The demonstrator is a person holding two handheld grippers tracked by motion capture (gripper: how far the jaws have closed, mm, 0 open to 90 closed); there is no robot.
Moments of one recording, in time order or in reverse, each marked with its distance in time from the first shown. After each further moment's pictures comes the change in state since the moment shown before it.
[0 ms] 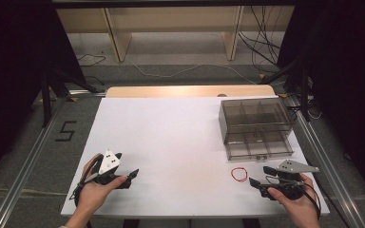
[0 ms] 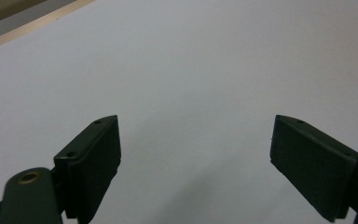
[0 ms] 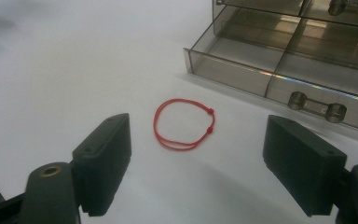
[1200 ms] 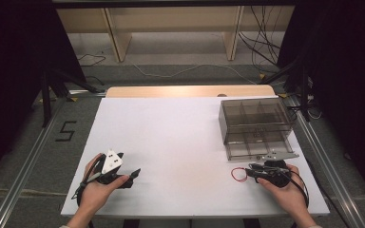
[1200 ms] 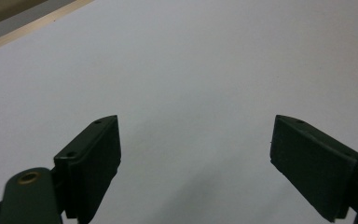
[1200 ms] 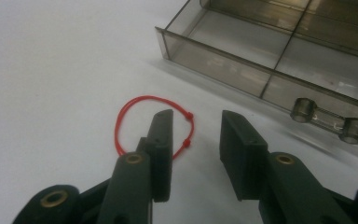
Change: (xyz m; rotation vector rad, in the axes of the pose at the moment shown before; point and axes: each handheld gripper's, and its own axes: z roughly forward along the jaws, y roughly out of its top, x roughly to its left) left arm -0.003 0.003 0.004 0.010 0.002 0.012; right arm -0.013 0.016 0.041 0.143 -0.045 -0.030
